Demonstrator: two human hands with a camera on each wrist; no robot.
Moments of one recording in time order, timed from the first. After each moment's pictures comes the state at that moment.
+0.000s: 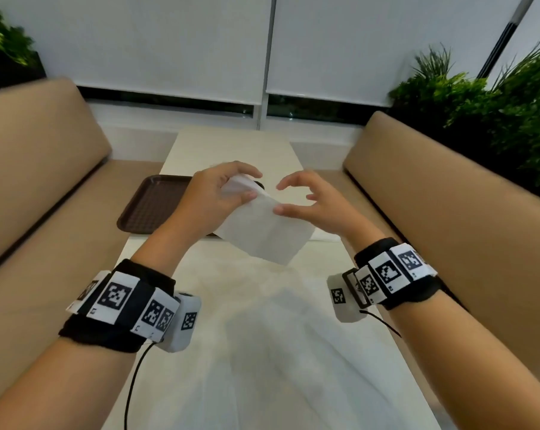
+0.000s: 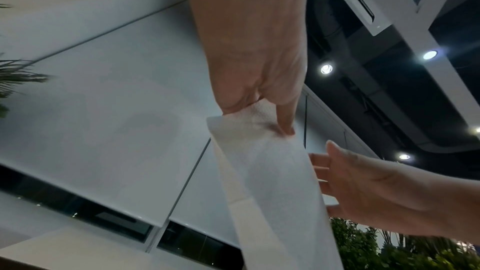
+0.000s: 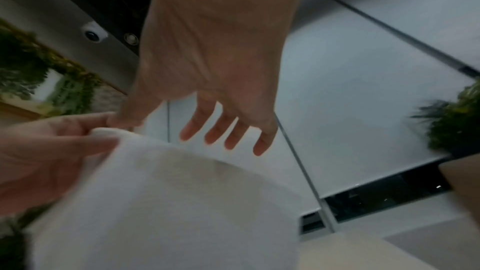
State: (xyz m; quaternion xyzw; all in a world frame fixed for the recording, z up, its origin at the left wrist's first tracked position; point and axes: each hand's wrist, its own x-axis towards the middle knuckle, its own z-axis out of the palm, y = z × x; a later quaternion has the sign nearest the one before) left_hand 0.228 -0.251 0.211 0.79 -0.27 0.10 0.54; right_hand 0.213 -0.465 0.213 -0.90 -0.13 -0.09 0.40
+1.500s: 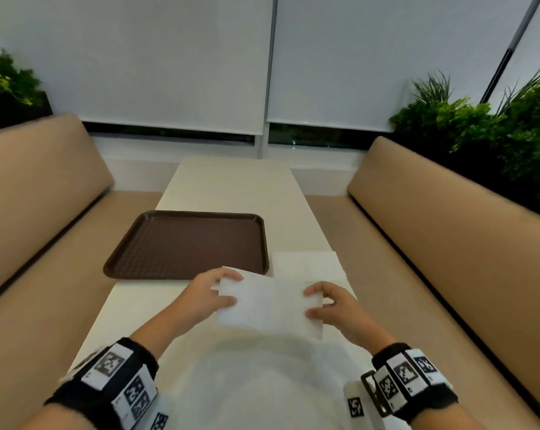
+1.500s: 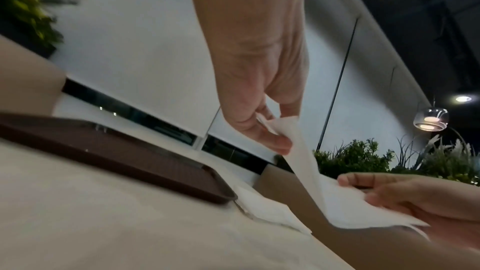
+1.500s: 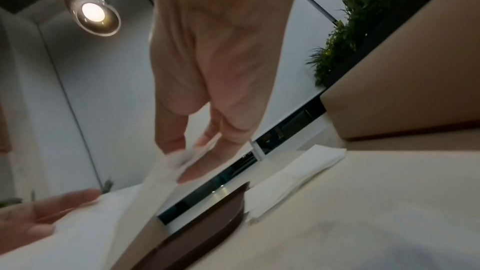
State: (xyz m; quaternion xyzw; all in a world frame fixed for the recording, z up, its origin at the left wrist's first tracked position) left_hand 0.278 -0.257 0.109 0.81 -0.14 -0.14 0.56; right_hand 0.229 -0.537 0.081 -0.77 0.06 0.06 0.63
